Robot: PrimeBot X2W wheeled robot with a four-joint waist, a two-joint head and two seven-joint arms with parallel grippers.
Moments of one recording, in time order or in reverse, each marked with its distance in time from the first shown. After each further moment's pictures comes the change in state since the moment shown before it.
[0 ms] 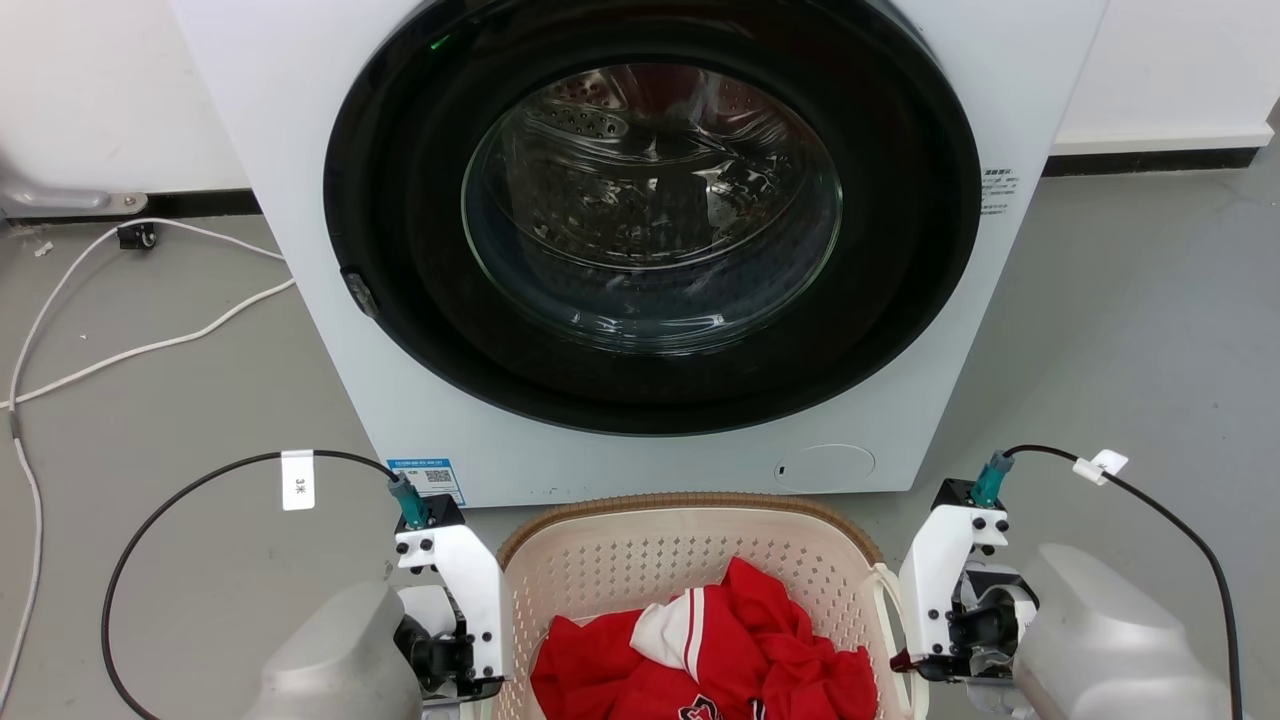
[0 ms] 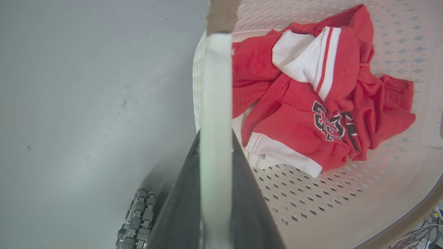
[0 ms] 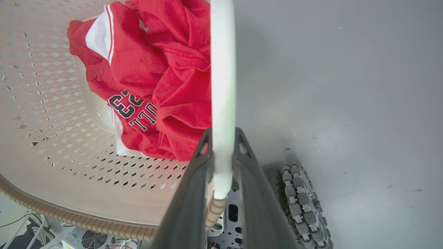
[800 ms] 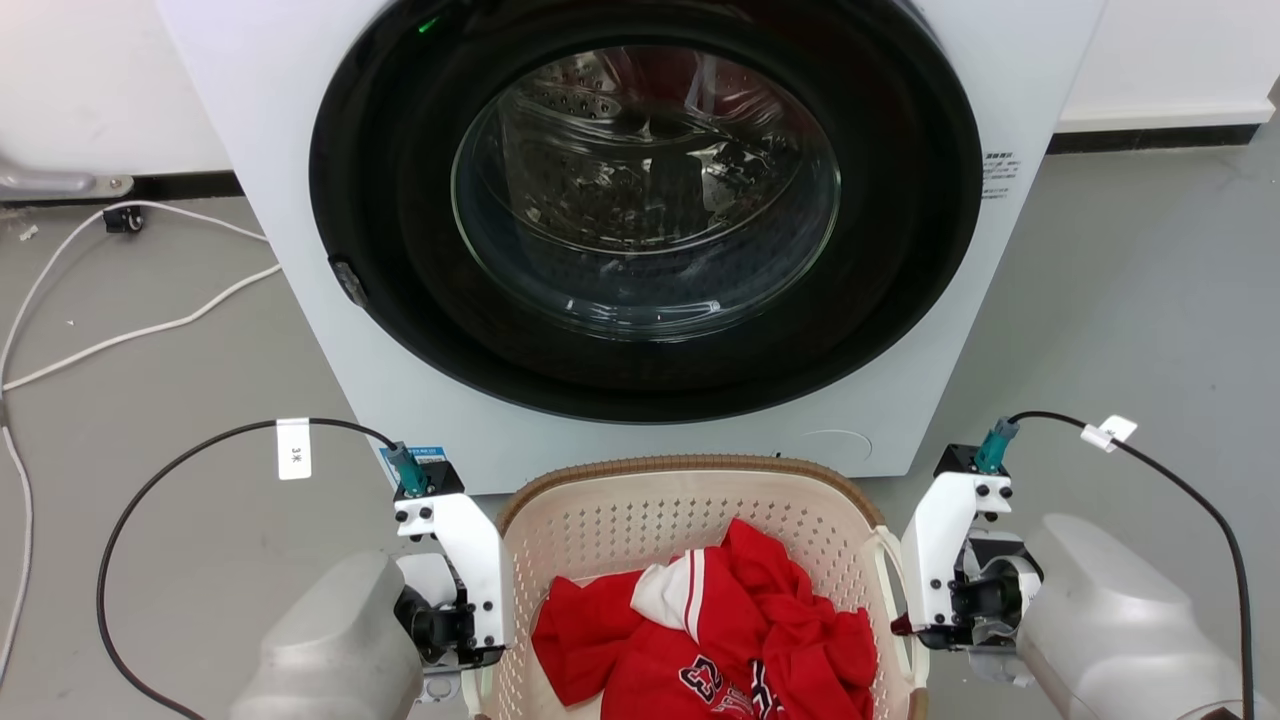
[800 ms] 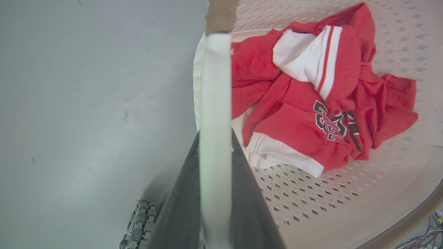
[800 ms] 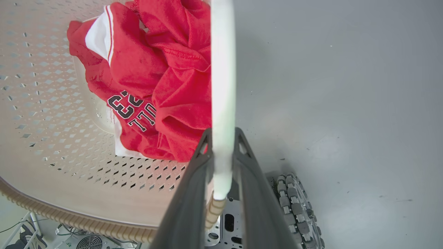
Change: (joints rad) left arm -0.035 -0.004 0.049 -0.008 0.052 0.000 -0.009; right arm -0.040 -0.013 -0.003 -0.024 -0.015 0.000 -0.015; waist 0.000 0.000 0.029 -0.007
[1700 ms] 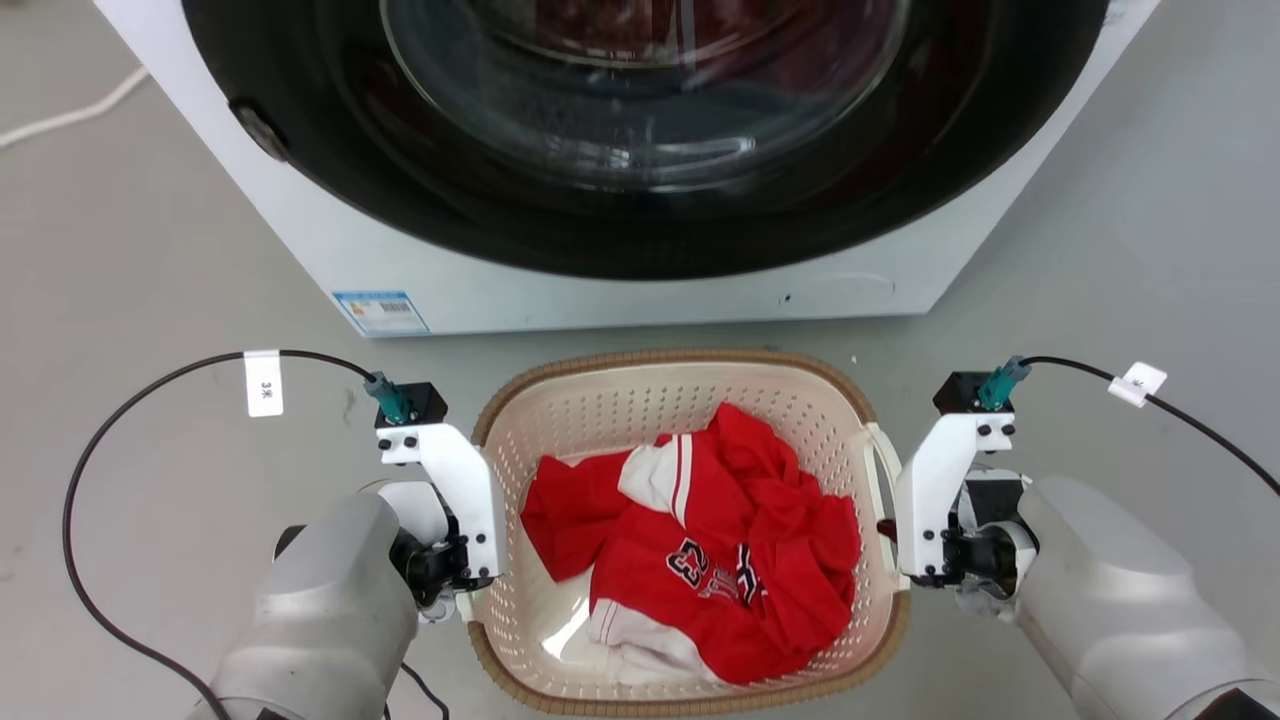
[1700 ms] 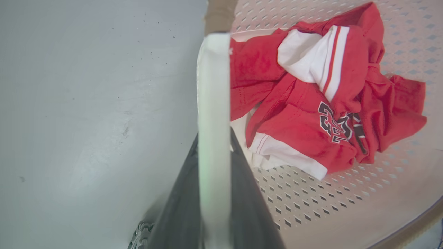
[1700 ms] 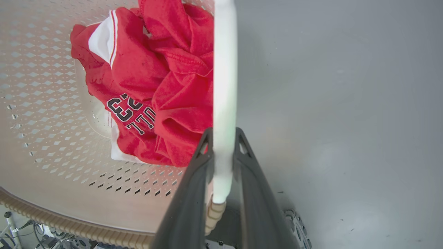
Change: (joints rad) left arm -0.080 -0.002 0.074 0.008 0.121 0.000 -0.160; right arm -0.017 -0.022 -0.017 -0.110 -0.083 0.000 -0.230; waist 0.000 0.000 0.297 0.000
